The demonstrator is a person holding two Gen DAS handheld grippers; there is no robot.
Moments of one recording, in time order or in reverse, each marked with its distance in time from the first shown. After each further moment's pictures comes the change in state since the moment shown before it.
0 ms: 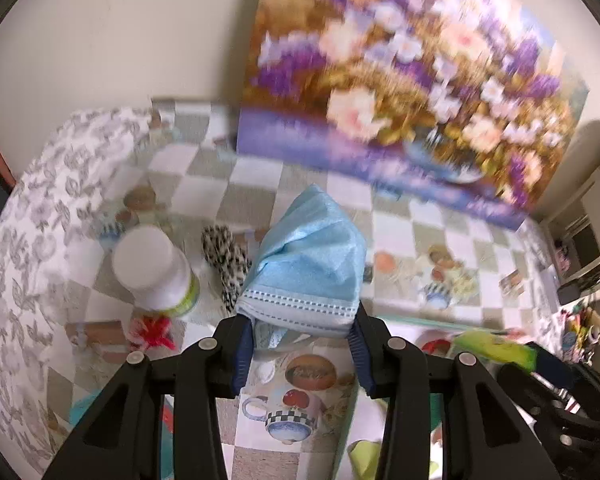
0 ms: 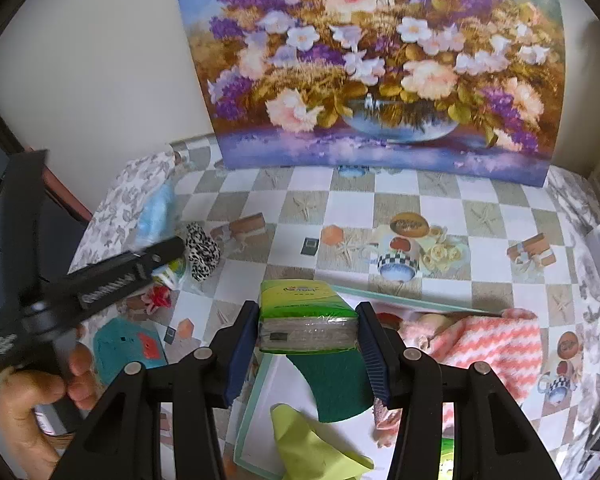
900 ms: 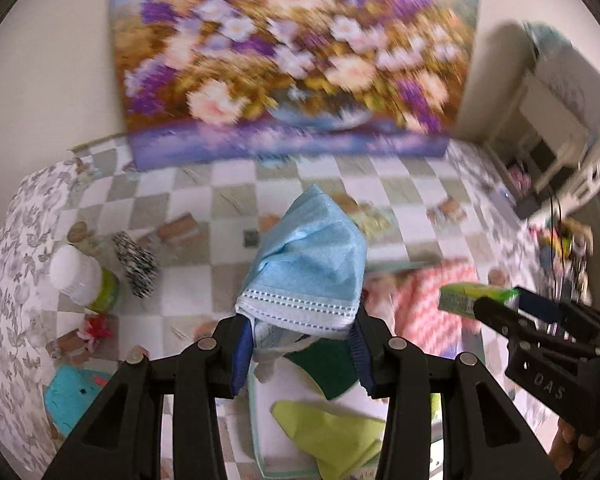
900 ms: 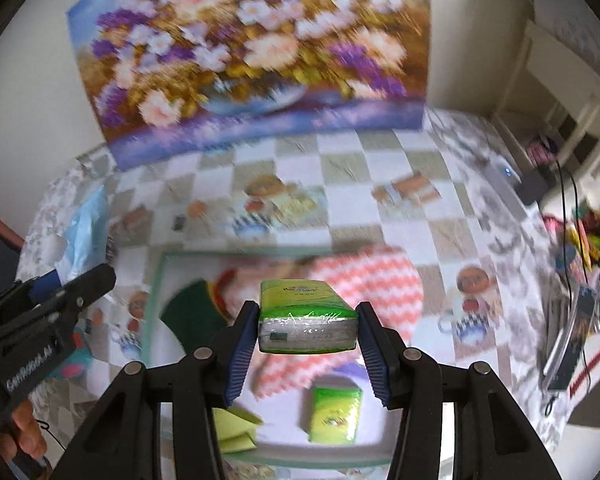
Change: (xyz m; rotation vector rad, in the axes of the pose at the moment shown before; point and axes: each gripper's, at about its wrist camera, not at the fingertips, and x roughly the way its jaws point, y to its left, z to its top) left arm -0.011 -0.130 -0.049 0.294 0.075 -0.064; right arm -0.036 -0.104 -0.039 0.180 0.079 -0.257
